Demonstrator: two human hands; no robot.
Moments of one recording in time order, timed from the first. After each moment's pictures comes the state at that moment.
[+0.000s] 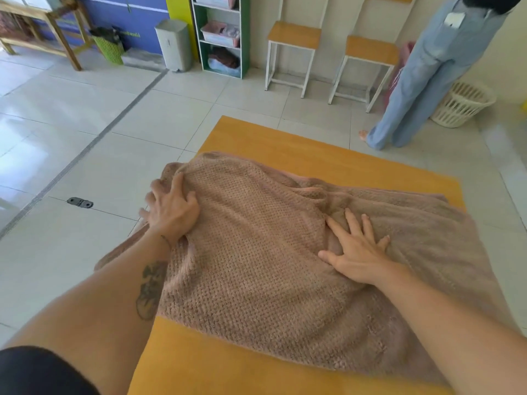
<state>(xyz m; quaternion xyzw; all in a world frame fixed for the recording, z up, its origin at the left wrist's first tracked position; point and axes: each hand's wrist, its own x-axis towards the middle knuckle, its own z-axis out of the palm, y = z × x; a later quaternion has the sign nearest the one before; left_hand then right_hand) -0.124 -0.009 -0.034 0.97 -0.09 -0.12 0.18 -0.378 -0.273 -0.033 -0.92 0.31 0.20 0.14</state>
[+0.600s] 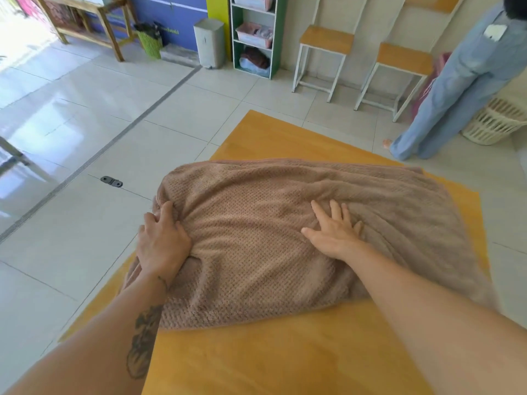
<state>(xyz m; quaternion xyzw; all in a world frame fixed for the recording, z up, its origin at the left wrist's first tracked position) -0.217 0.076 -0.038 0.98 -0.02 -0.02 0.21 -0.334 -0.231 -0.026 -0.91 0.30 0.20 0.18</state>
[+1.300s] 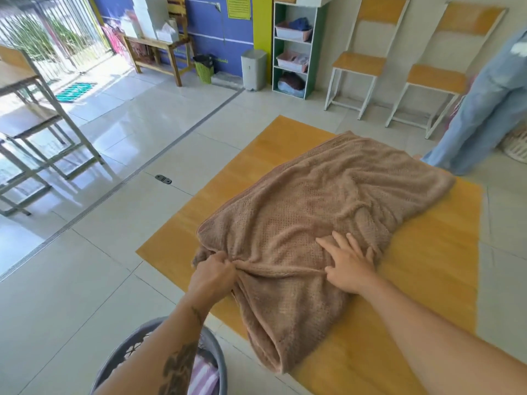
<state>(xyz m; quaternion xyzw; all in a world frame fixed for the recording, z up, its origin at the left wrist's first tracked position) -0.423 0.109 -0.002 0.92 0.02 -0.26 0.31 -0.498 -0.173 -0.009 -0.95 0.17 0.23 0.15</state>
